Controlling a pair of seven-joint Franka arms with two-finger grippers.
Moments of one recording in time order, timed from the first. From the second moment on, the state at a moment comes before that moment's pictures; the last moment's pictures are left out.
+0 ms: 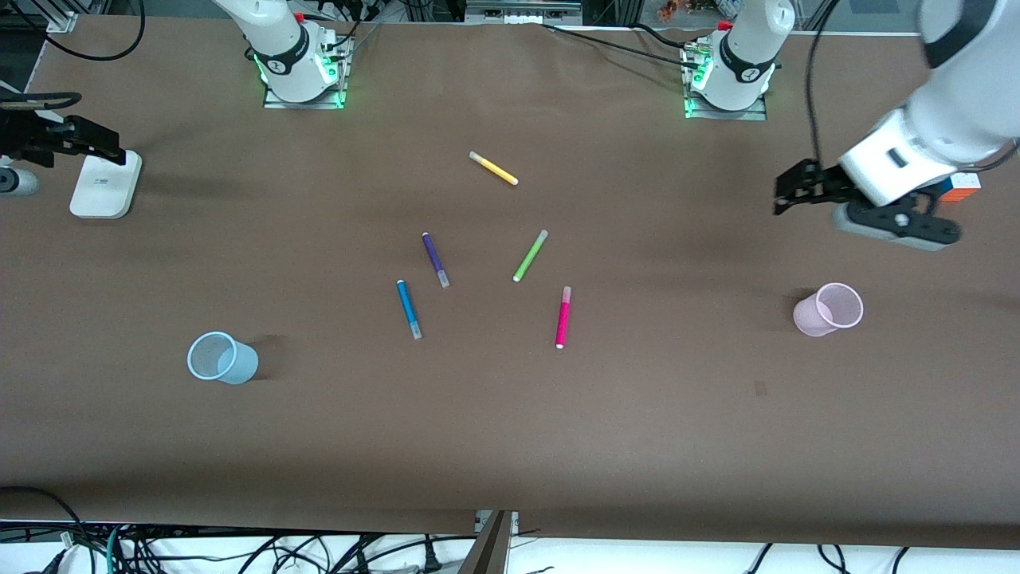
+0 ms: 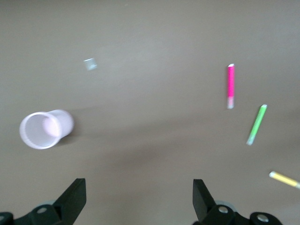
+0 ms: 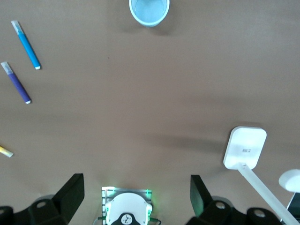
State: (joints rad) left arm -0.03 0.06 -0.17 -1.66 -0.08 1.70 -0.02; right arm 0.02 0.05 -0.05 -1.53 -0.05 1.37 -0.11
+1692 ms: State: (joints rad) left arm -0.32 0.78 -0.31 -1.67 0.27 2.48 -0.62; right arm 0.39 0.65 -0.03 -1.53 0.06 2.03 -0.09
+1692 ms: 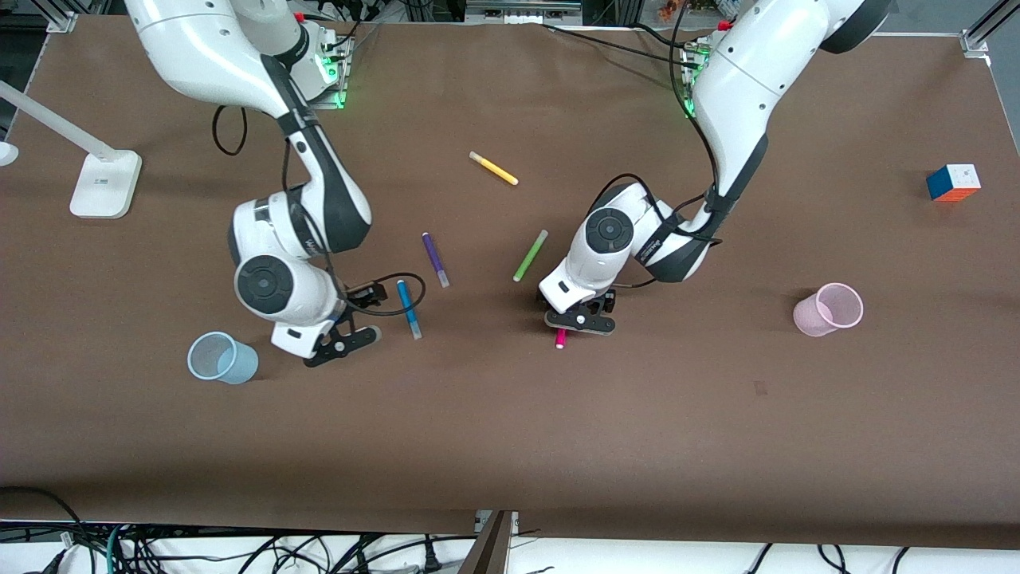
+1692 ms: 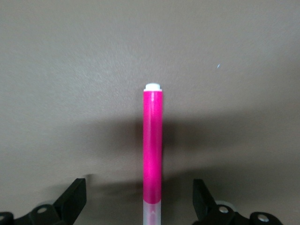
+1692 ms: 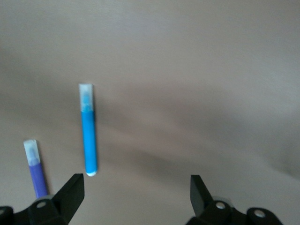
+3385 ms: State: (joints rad) left arm 0.01 0.48 -0.53 -1.52 0.19 1.61 -0.26; right arm 0.49 0.80 -0.03 -1.52 0.06 2.28 -0.03
